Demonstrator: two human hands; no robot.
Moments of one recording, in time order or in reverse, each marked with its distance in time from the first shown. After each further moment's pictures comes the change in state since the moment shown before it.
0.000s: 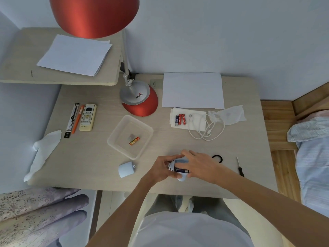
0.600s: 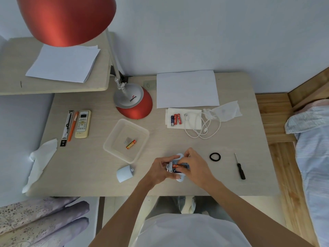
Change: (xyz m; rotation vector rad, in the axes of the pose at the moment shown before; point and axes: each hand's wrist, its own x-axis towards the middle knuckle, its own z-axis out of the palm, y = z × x) left_hand -0.004 0.007 0.000 -0.046 -0.012 -0.036; right_hand 0.007 -0.028 0.033 0.629 0.285 0.523
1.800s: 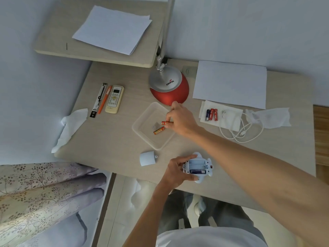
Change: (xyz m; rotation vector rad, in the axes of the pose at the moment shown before) left_hand -0.024 -0.045 0.001 -0.197 0.247 0.038; right_hand 0.186 -0.135 0.011 -0.239 -0.052 -0.335
